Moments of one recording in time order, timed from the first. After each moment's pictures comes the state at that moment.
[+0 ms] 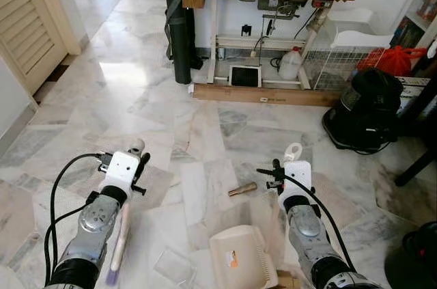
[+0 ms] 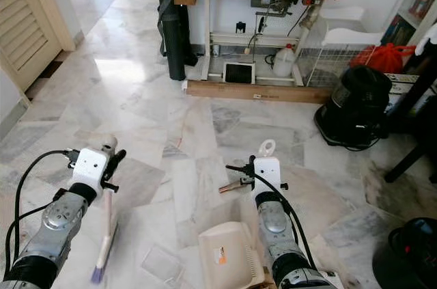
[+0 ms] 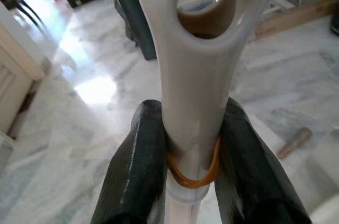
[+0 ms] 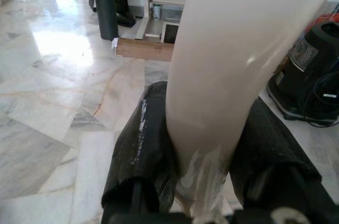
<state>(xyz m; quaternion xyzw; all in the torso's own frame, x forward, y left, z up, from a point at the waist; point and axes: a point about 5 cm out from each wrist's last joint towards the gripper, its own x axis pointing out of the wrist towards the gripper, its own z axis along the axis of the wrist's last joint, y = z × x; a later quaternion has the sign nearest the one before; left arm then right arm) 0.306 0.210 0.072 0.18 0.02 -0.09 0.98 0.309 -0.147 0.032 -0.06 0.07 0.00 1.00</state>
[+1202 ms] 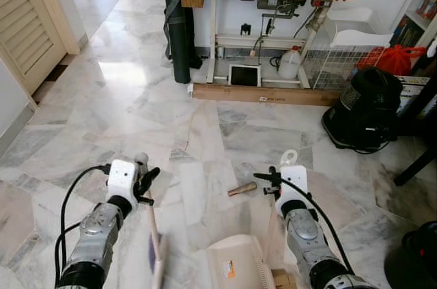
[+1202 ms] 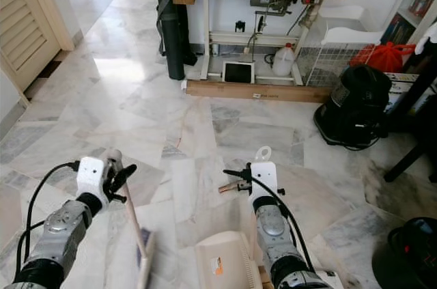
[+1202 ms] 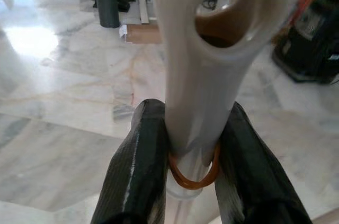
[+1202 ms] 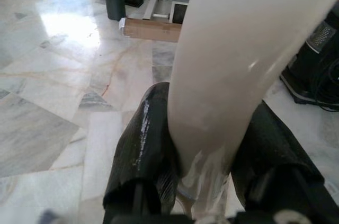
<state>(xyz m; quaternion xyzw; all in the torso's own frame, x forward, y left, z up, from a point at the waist) 0.307 0.209 0.061 -0.03 0.08 -0.12 0.99 0.304 -0.142 0.021 -0.06 0.11 0.02 0.99</state>
